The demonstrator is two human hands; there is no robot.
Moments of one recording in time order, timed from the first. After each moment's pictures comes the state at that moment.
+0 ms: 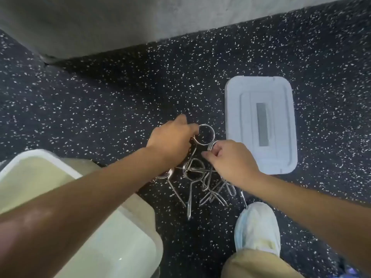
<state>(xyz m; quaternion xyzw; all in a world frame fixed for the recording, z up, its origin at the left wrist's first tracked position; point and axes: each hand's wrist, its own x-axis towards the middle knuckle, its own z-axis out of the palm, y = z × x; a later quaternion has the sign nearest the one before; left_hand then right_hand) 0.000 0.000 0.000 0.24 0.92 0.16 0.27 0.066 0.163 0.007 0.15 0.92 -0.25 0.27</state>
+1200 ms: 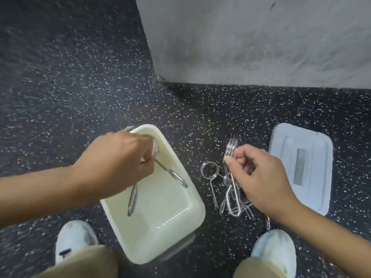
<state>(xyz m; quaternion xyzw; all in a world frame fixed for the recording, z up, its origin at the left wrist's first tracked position) 0.108 -0.198 0.180 0.13 0.99 0.06 0.08 0.092 0.094 0.141 -0.10 0.89 -0.44 0.12</state>
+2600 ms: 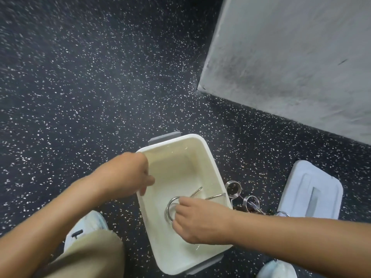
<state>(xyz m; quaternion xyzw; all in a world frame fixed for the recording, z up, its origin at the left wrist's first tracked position) 0.137 -0.295 0.142 -0.15 0.90 0.23 0.35 0.123 -0.069 0.098 -0.80 0.57 0.14 0.07</state>
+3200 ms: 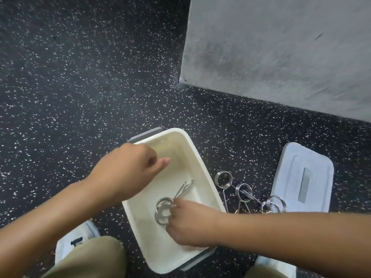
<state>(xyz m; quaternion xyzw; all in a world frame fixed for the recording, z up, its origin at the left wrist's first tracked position) 0.125 -0.258 0.151 -0.08 0.95 0.22 0.20 0.137 -0.054 0.074 -0.76 0.61 0.16 0.17</state>
